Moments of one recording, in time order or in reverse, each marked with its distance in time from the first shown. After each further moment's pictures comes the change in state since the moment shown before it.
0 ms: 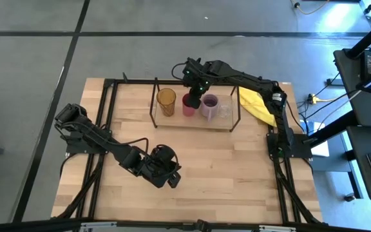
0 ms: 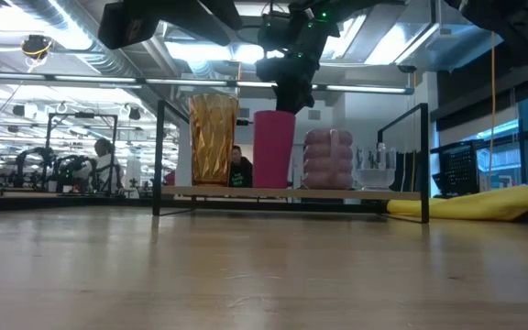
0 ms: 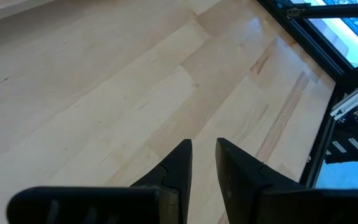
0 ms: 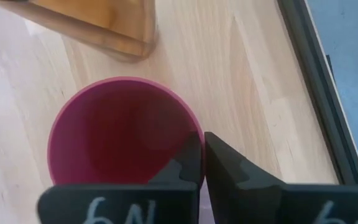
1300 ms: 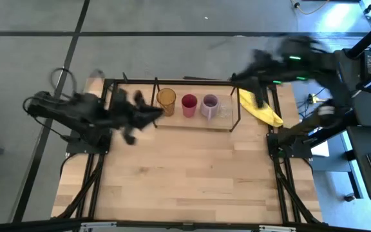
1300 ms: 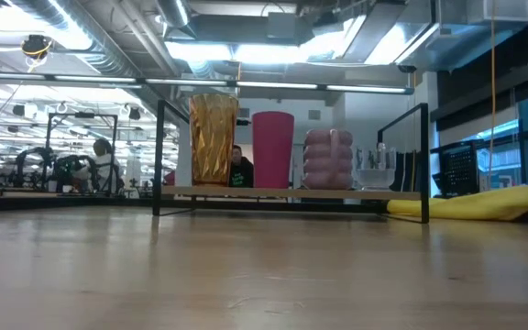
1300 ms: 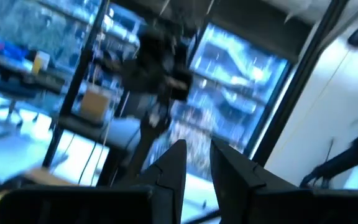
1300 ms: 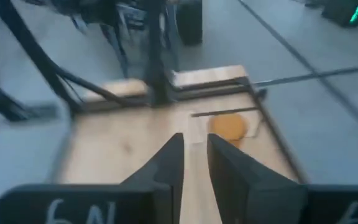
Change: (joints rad) left arm 0.206 -0.566 0.001 0.571 0.154 0.853; right arm 0.212 -0.645 0.198 -0.104 -0.081 0.129
